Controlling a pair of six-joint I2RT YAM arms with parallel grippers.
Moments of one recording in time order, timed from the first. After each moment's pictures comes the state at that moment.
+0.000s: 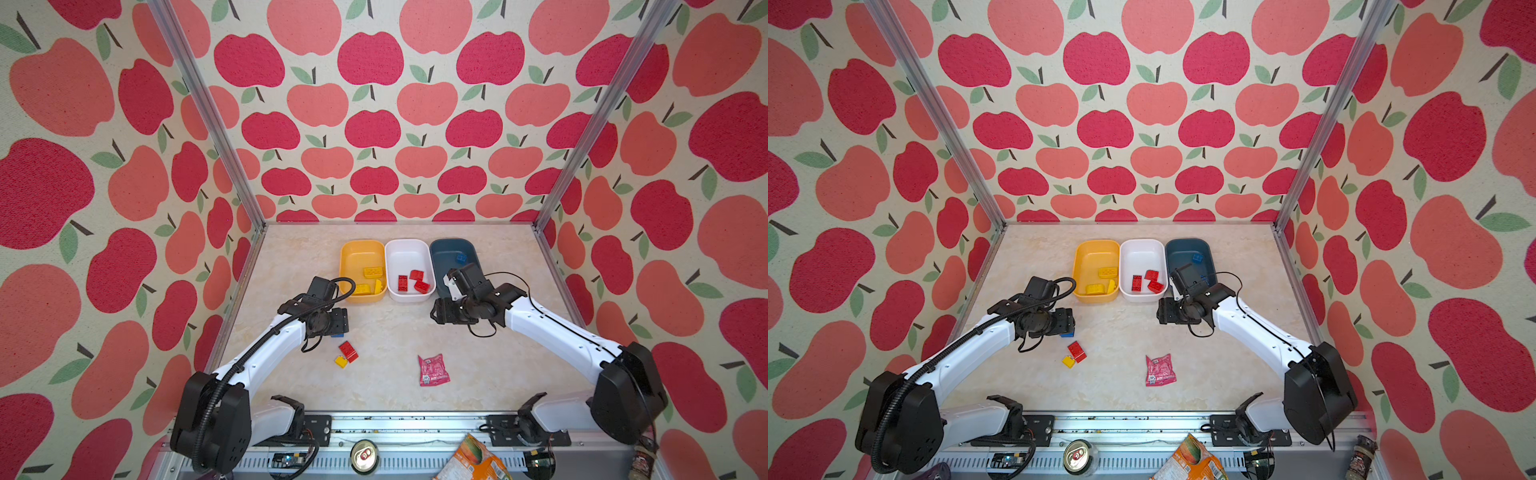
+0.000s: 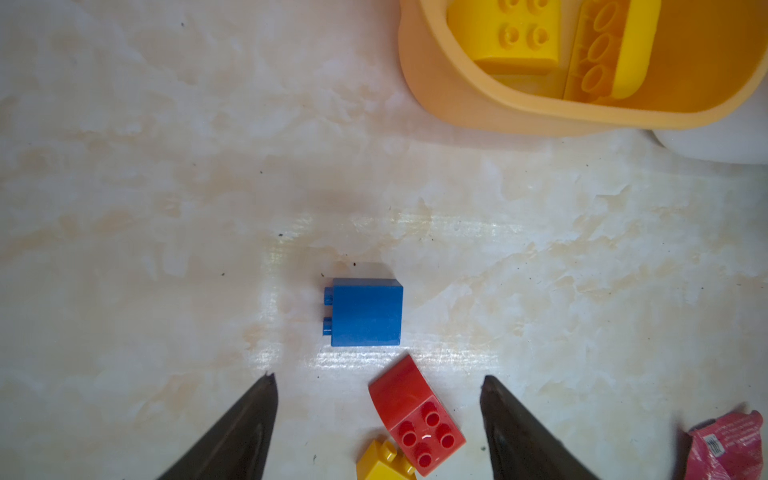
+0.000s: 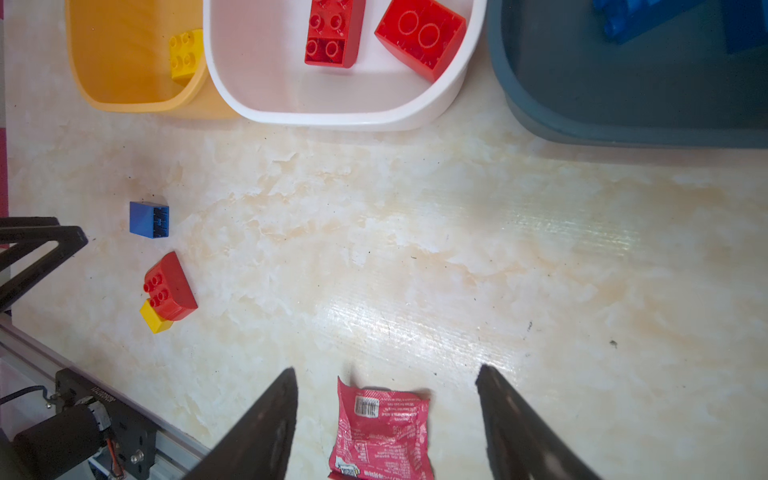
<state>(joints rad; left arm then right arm) -0.34 1.25 0.78 -0.69 0.01 -0.41 0.67 1.38 1.00 -0.69 -0.15 0.51</state>
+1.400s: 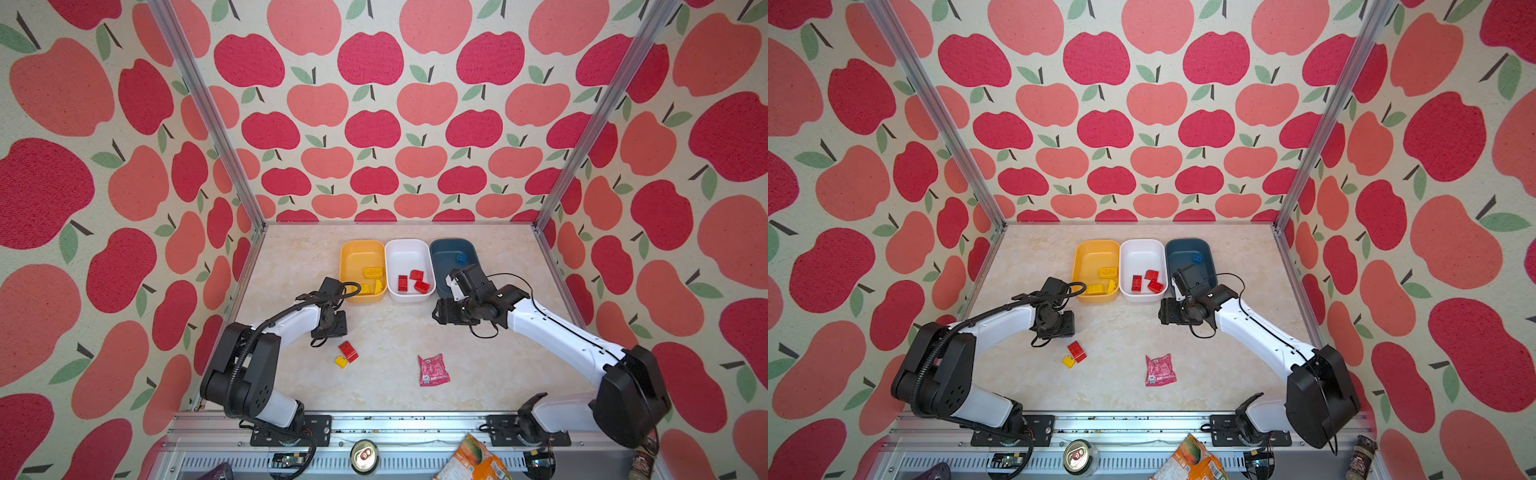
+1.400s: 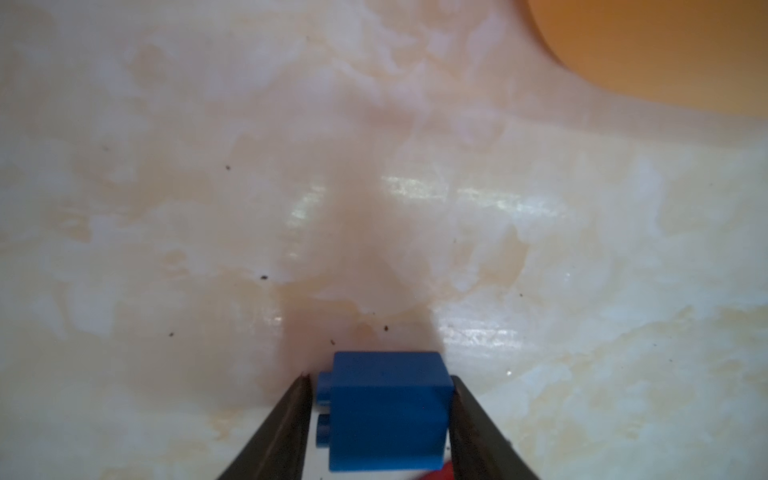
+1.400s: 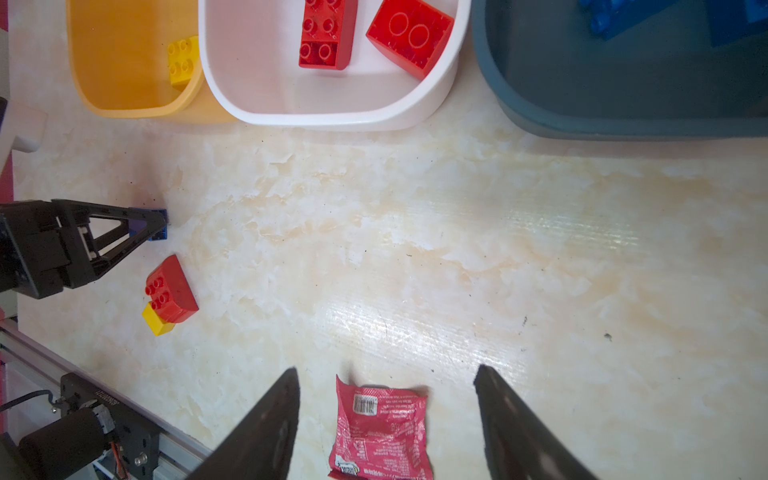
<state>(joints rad) -0.34 1.51 0.78 -0.59 -0.02 -0.44 0.66 1.36 0.99 -0.68 -0.15 0.52</state>
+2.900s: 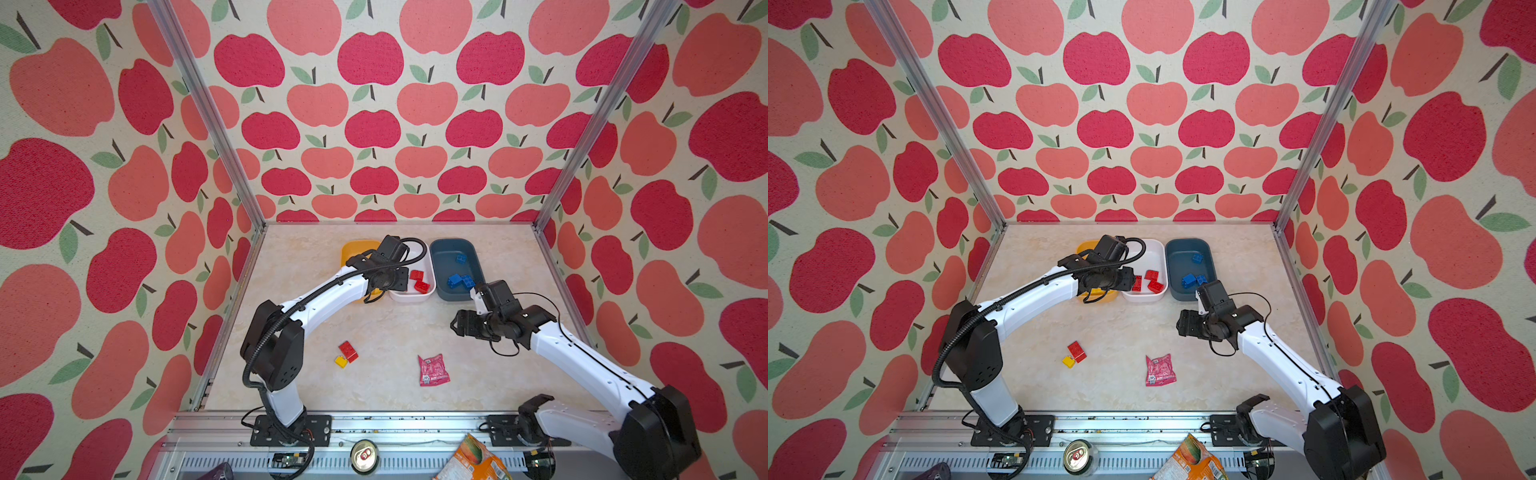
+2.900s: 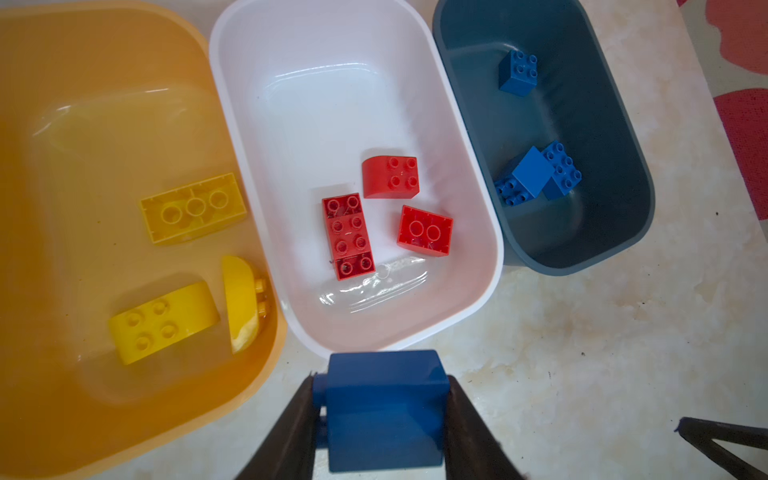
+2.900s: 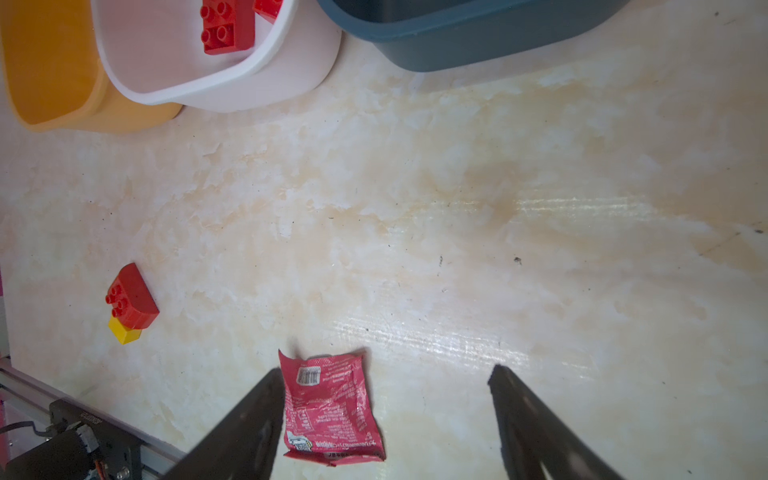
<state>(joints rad) -0.70 1.80 1.50 -0.61 -0.02 -0.40 0.54 1.13 0.76 -0.68 -0.16 0.54</state>
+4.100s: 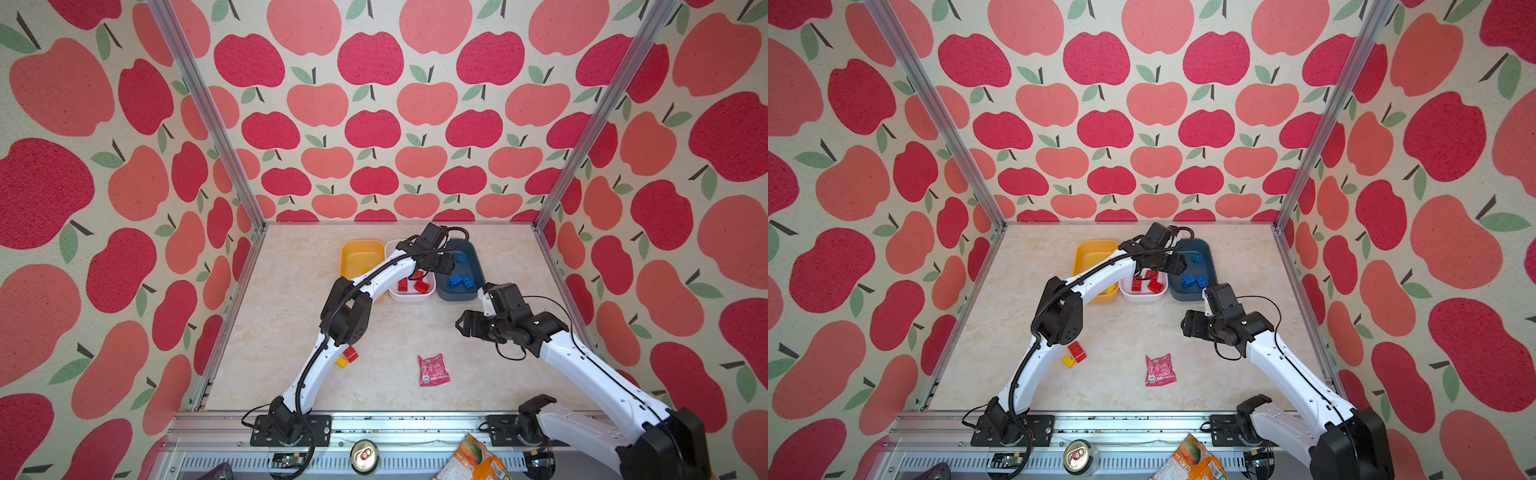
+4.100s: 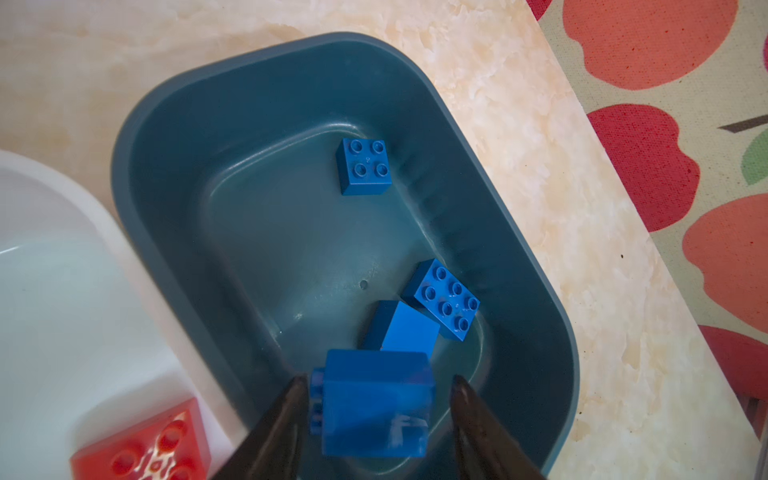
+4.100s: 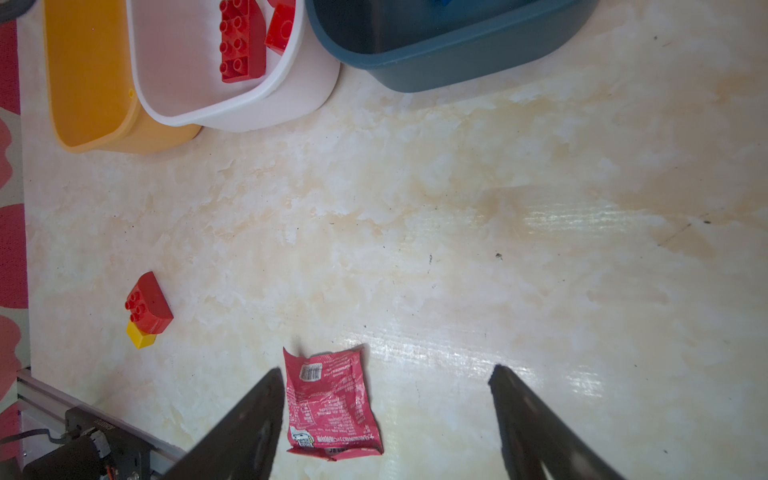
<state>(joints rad) -0.73 2.46 2.25 -0.60 0.21 -0.33 0.51 1.04 0.73 -0.69 -0.16 0.54</state>
